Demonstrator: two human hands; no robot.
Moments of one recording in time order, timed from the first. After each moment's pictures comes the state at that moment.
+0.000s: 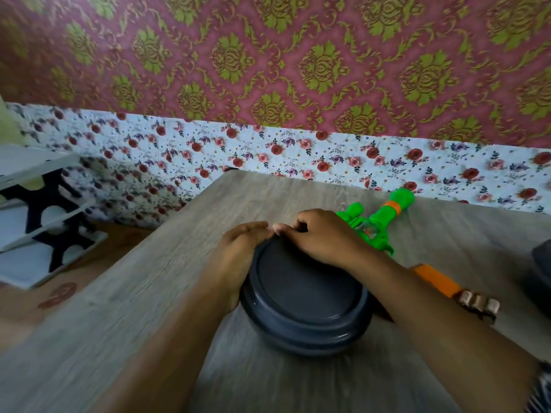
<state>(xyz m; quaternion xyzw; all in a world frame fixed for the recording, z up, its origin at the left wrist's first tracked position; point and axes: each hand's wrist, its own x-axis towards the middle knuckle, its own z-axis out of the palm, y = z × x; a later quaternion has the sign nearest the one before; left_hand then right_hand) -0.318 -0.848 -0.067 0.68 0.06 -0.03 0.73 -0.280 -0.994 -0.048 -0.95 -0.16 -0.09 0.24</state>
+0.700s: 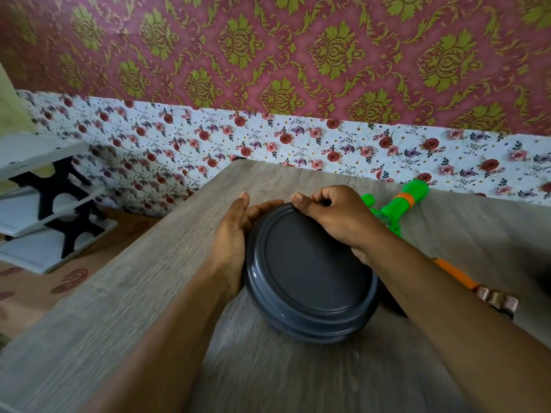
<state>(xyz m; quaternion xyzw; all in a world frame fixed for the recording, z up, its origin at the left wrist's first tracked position) -0.317 -0.843 -0.063 0.58 0.01 -0.06 0.82 -0.277 -0.998 -0.042 -0.88 -0.06 -0.09 0.46</state>
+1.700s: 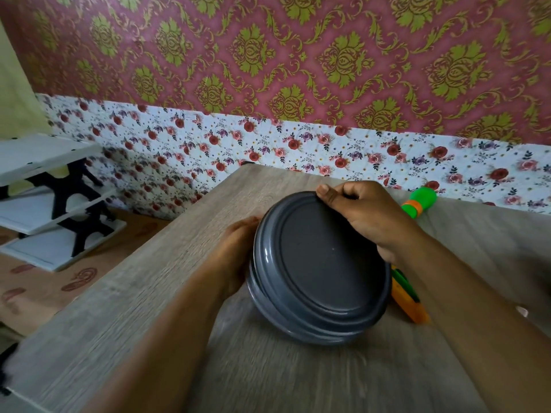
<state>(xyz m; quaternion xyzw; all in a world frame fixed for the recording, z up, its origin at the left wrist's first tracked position) -0.312 -0.830 -0.068 0.66 0.04 -0.07 0.74 -0.290 -1.008 -0.023 -0.84 -0.08 -0.07 0.53</state>
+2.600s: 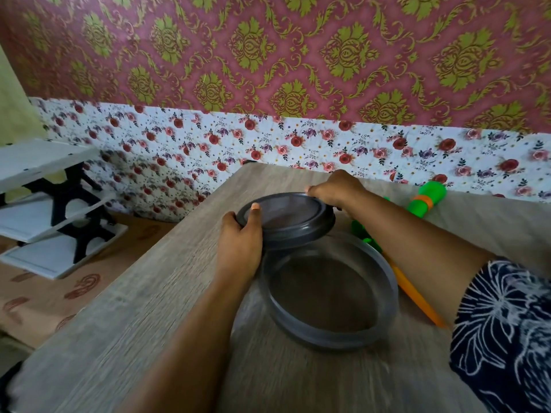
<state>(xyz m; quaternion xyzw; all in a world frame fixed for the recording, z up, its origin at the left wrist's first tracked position) -0.285 -0.828 -0.085 0.75 0.17 0.10 0.63 -0.202 -0.973 -0.027 -0.95 0.06 0.00 0.31</state>
